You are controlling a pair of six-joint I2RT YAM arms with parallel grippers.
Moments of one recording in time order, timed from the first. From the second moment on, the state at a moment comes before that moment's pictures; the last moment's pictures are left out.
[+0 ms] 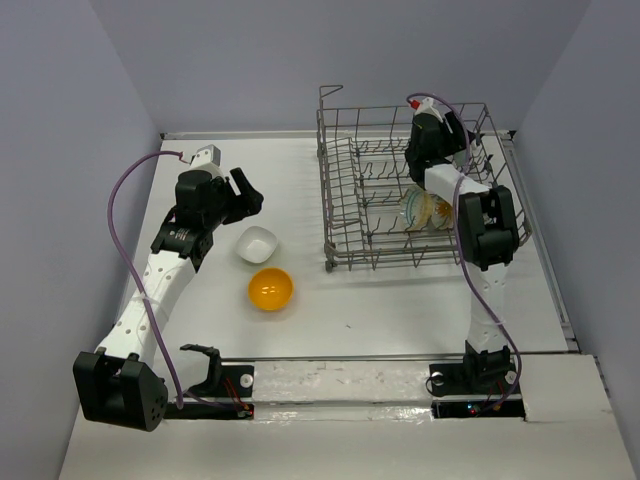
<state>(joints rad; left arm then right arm) -0.19 1.10 0.96 -0.29 0.09 -0.47 0.21 2.25 1.73 0.38 1.03 -0.76</state>
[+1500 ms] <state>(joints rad) -0.19 1.10 0.96 -0.29 0.09 -0.47 0.15 2.24 1.82 0.01 0.83 -0.37</state>
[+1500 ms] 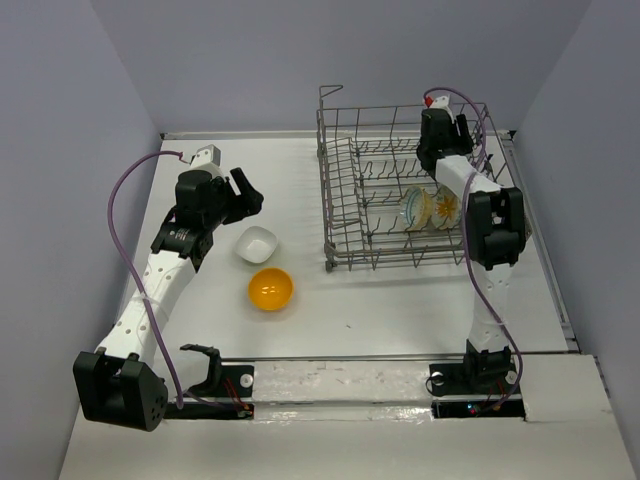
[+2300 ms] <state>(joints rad) -0.19 1.11 0.96 -0.29 0.09 -0.47 0.15 2.13 1.87 -0.19 0.55 -0.20</state>
